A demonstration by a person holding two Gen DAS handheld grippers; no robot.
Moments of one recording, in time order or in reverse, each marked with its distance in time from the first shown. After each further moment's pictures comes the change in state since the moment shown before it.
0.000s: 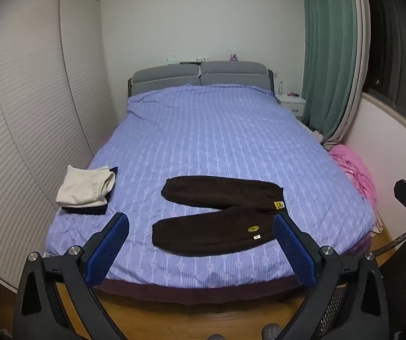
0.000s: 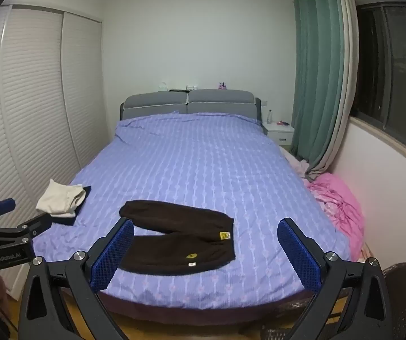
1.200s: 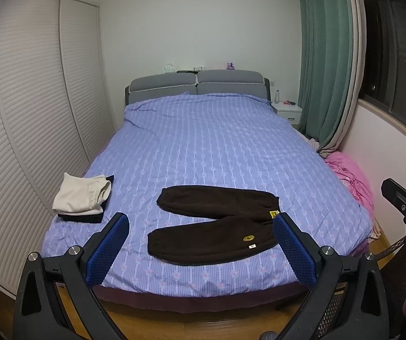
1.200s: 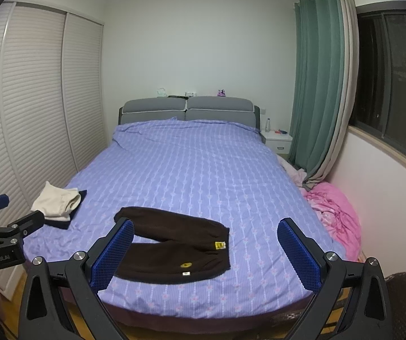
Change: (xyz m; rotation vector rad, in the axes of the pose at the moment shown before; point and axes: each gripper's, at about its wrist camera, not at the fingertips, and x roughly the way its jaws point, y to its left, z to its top) left arm -0.003 -0.005 0.002 0.024 -0.047 0.012; right arm 0.011 -0.002 0.014 -0.025 -0.029 0.000
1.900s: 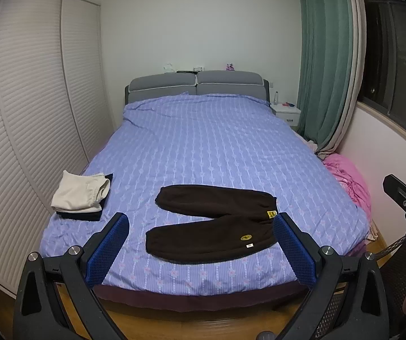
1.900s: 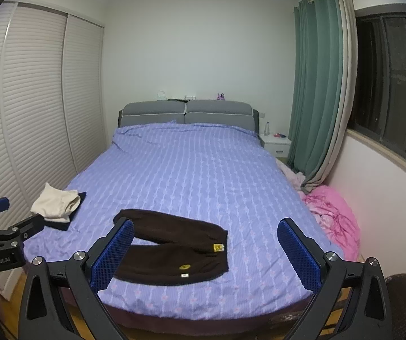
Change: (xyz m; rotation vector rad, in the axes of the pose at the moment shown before) left arm -0.008 0.005 -0.004 -0.012 -0.005 -0.011; right arm -0.010 0.003 -0.003 -0.008 -0.025 -0.012
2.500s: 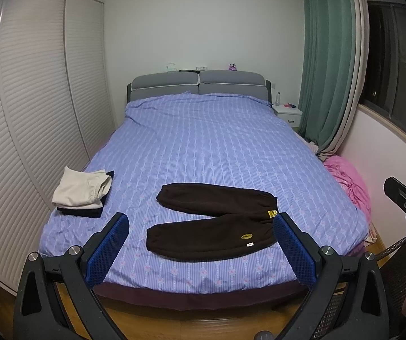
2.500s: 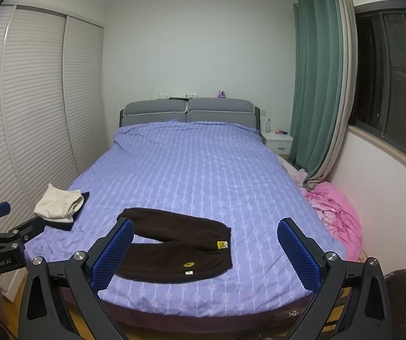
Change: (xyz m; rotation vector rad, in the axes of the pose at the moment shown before) left arm 0.000 0.007 -0.003 -0.016 0.005 -0.001; right arm -0.001 0.002 -0.001 0.015 0.018 0.019
